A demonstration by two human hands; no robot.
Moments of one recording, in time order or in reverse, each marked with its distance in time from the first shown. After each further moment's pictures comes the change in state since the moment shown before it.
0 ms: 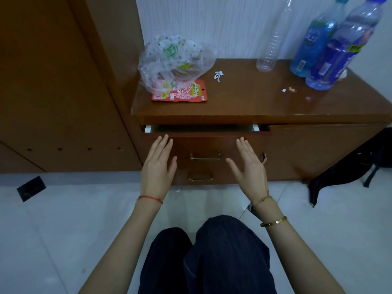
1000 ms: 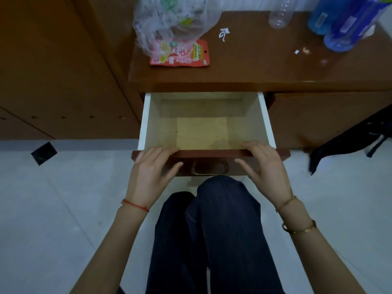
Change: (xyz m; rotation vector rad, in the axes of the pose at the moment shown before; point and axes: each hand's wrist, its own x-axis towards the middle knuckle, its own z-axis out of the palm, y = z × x) left_hand -0.064 0.036 -0.070 0.030 -0.164 0.085; right_hand -0.056 -0.012 -0.070 -0.038 -0.232 -0.127
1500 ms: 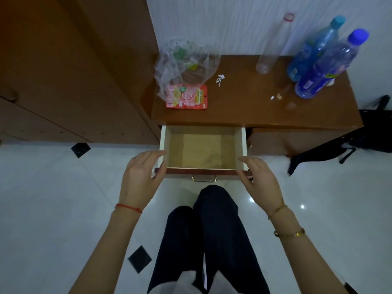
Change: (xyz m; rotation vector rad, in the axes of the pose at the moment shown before) left_hand 0.083 0.090 -0.195 -0.008 -0.084 -0.209; right_hand 0.045 -0.075 -0.181 0.064 -0.174 0.136
